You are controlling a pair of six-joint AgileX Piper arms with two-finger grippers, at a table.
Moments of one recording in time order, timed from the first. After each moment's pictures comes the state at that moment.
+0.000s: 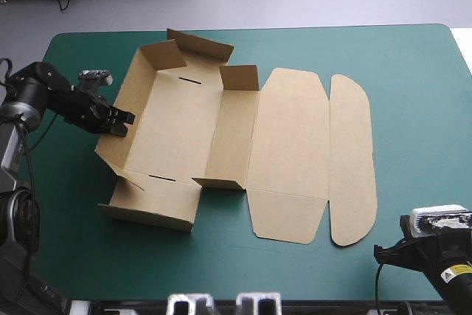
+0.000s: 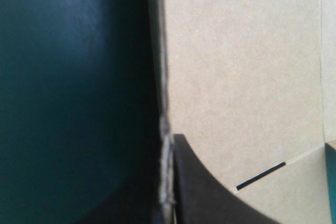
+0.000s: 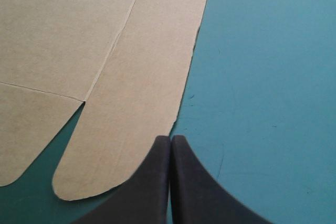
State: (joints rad) left arm 0.13 1.70 -1.45 -0.40 1.22 0.50; right arm -0.11 0.26 -0.49 0.22 0.92 -0.27
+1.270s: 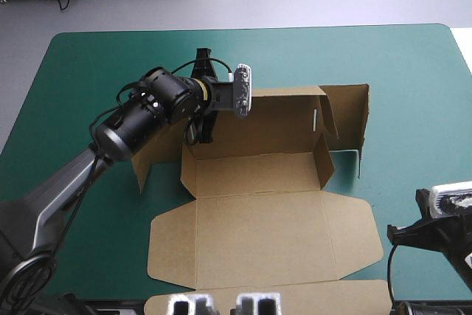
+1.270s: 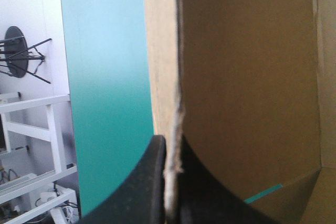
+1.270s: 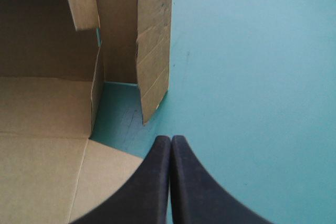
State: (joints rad) left arm -0.71 1.59 -1.56 0.24 0.88 0.92; right arm -0.11 0.39 -0.79 0.21 0.97 -0.28
